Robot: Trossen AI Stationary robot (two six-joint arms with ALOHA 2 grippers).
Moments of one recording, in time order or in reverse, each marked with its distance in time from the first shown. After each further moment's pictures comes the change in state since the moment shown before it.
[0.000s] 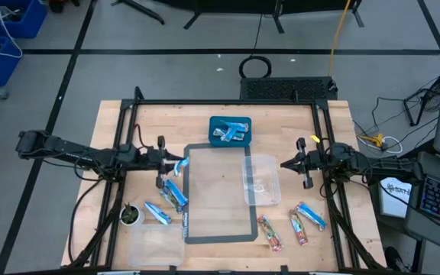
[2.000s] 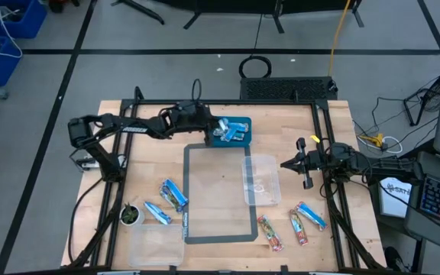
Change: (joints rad) left arm 0.490 0.831 0.686 -0.141 0.245 0.000; right arm 0.000 0.000 0.000 0.000 0.000 0.000
